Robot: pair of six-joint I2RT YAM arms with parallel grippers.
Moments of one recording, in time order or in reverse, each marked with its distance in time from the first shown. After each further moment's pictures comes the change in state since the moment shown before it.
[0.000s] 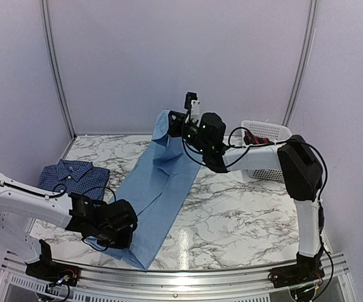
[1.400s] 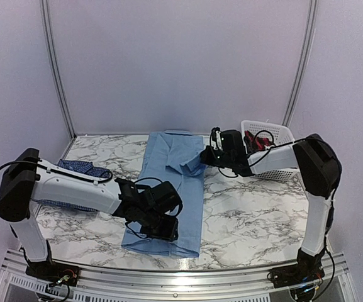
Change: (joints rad) left arm 0.003 0.428 0.465 0.051 0.208 0.198; right arm -0.201 -0.134 -0.338 -0.502 -0.077 0.163
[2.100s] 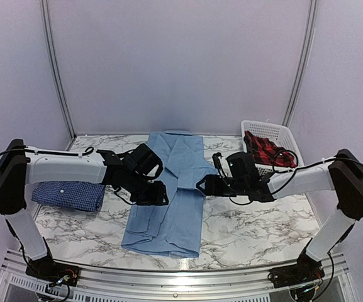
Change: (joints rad) left arm 0.269 -0.072 0.049 -0.009 0.064 0.152; right arm 0.159 -0.360 -0.417 -0.105 -0.043 0.020
